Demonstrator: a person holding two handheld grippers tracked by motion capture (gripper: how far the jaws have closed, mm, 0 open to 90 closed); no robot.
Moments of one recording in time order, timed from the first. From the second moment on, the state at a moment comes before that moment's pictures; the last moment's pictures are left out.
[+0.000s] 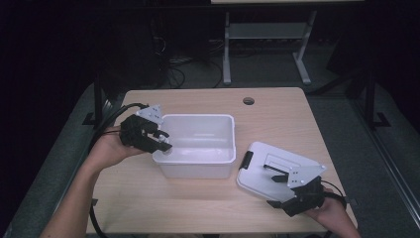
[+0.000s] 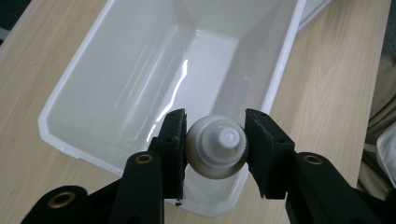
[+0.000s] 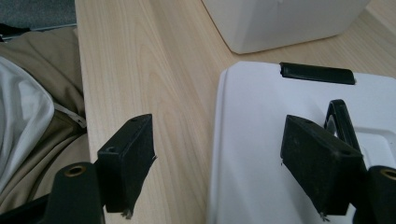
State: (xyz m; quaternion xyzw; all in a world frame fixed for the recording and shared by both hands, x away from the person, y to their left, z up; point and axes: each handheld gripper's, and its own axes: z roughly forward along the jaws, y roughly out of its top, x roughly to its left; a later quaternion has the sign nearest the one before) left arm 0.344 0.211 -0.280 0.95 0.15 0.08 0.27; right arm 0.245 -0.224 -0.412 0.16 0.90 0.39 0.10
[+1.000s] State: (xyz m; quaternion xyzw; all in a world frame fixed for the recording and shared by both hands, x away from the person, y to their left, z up) left arm 0.359 0.215 -0.314 0.95 0.18 0.07 0.26; right arm 0.245 -0.226 -0.413 0.16 0.90 0.39 0.09
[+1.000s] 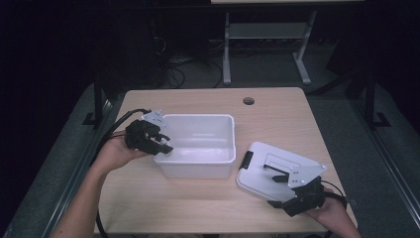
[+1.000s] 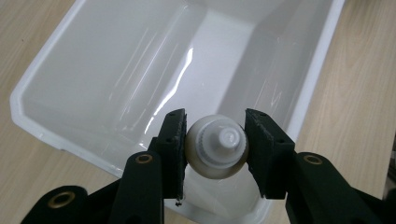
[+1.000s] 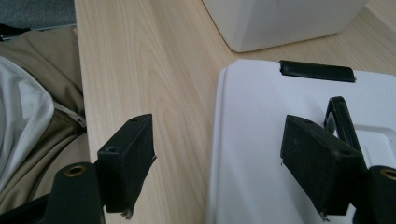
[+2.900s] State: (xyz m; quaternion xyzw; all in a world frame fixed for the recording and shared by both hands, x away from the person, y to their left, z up) left arm 0.368 0.211 -0.358 0.94 0.20 0.07 0.25; right arm 0.244 -0.226 -0.416 0.16 0.91 0.38 0.09
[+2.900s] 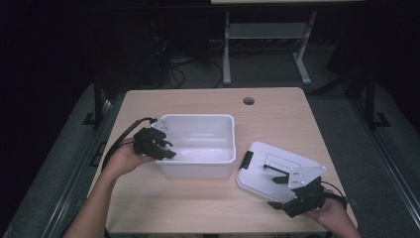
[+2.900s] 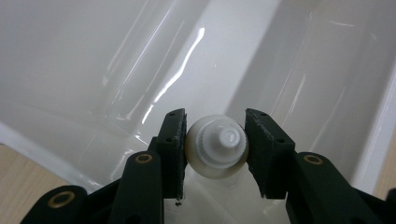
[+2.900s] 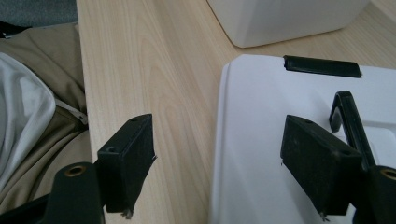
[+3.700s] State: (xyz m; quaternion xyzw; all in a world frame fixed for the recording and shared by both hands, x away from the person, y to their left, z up) left arm 0.368 0.212 -0.357 0.95 0.20 0.08 0.25; right arm 0.245 -0.226 -0.415 0.16 0.91 0.38 0.09
